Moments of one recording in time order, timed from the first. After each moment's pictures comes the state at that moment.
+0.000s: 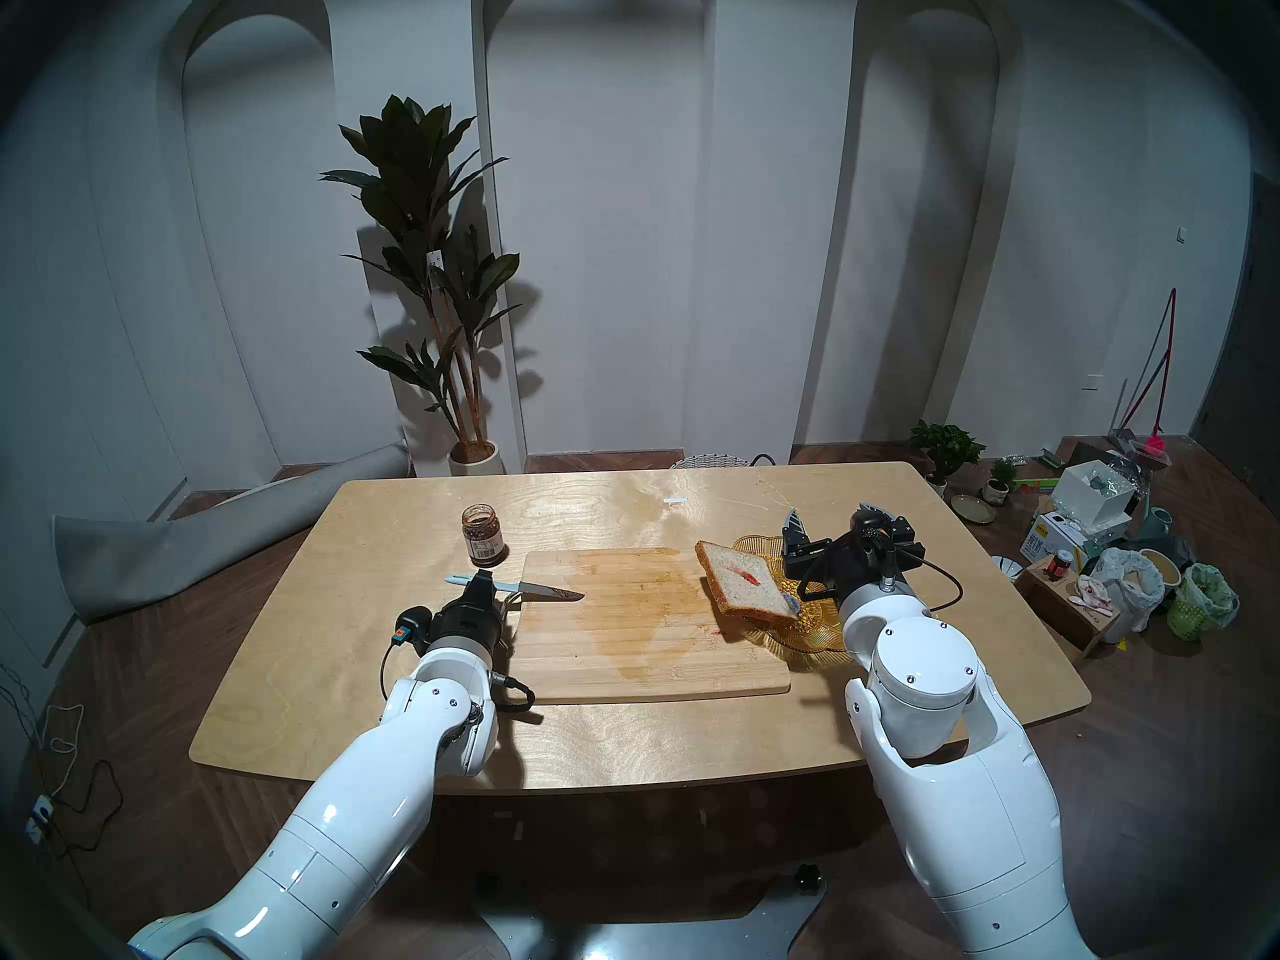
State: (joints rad) left arm 1.56 -1.15 -1.18 -1.52 -1.65 -0.37 0.20; right arm -1.71 -1.36 1.45 -1.94 0.06 0.30 -0.20
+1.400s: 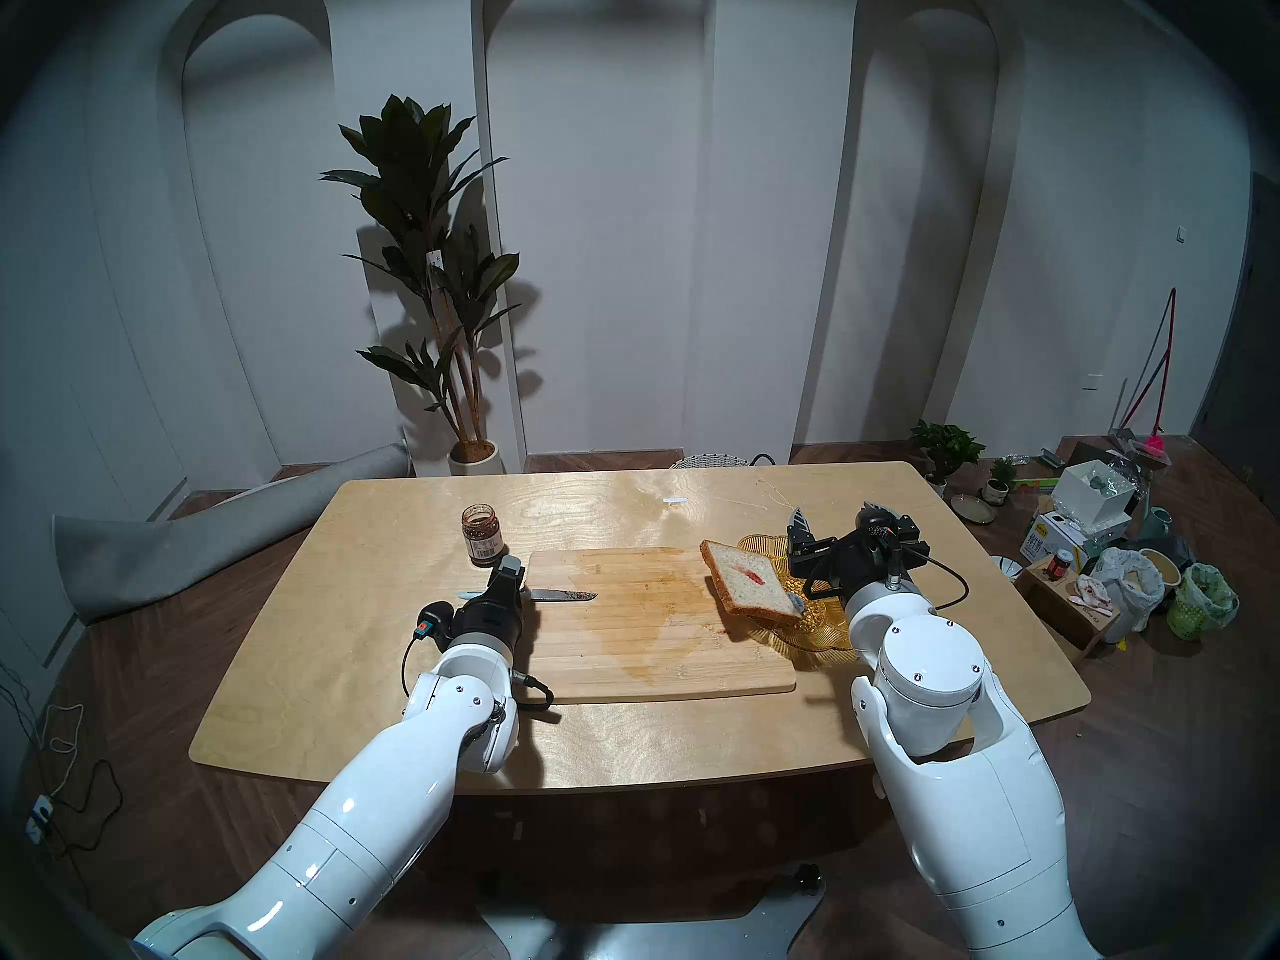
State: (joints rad) left arm 1.53 -1.17 -1.12 -1.52 -1.61 -0.37 0.24; right arm -1.71 -1.35 1.46 -1.94 0.07 0.30 -0.19
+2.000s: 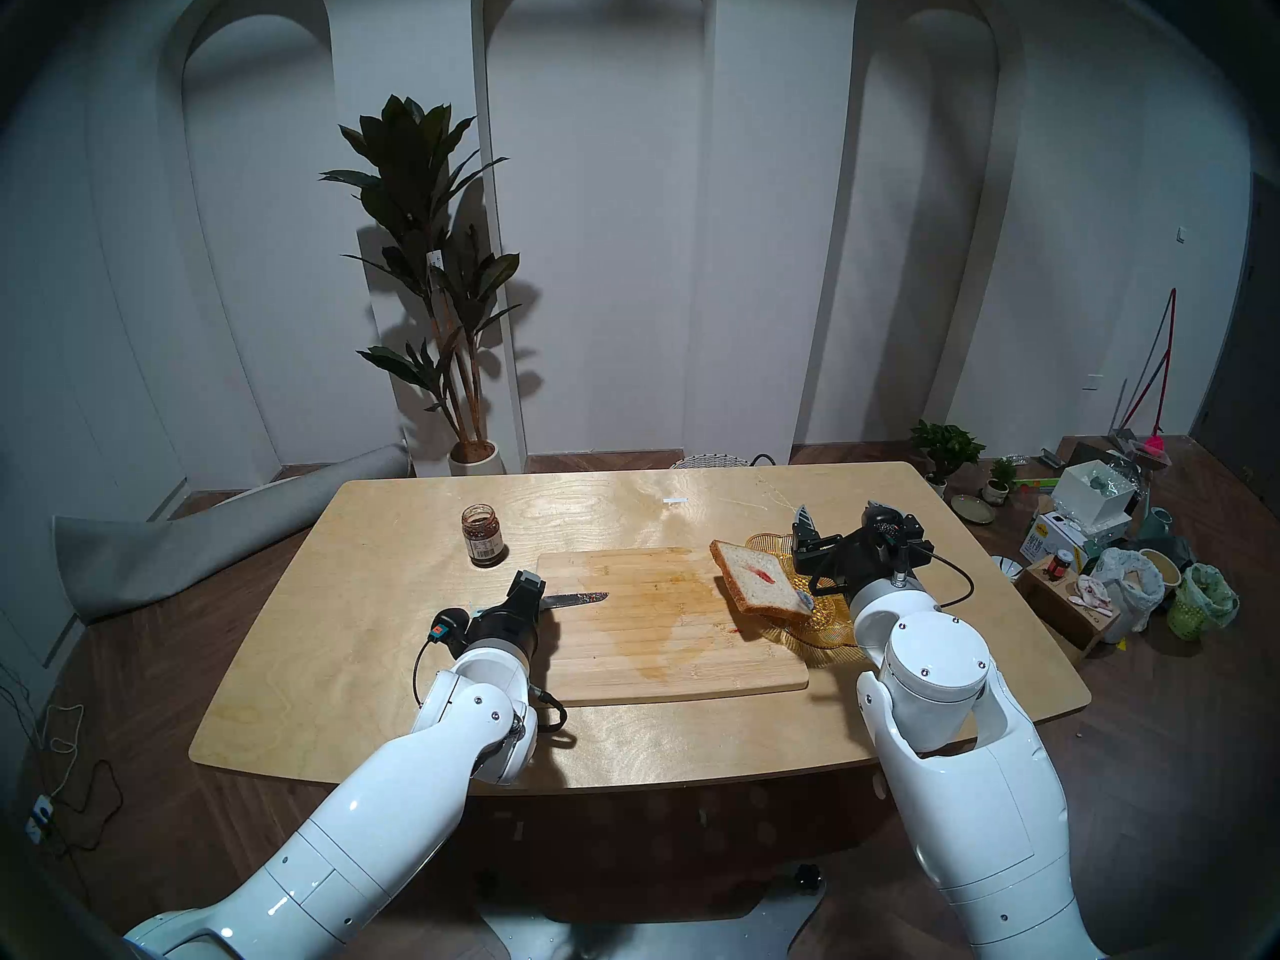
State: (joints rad) left arm 1.55 -1.11 -1.06 -1.68 -1.51 -0.36 0.55; right arm -1.69 -1.35 1.47 -1.92 0.09 0.29 -0.18
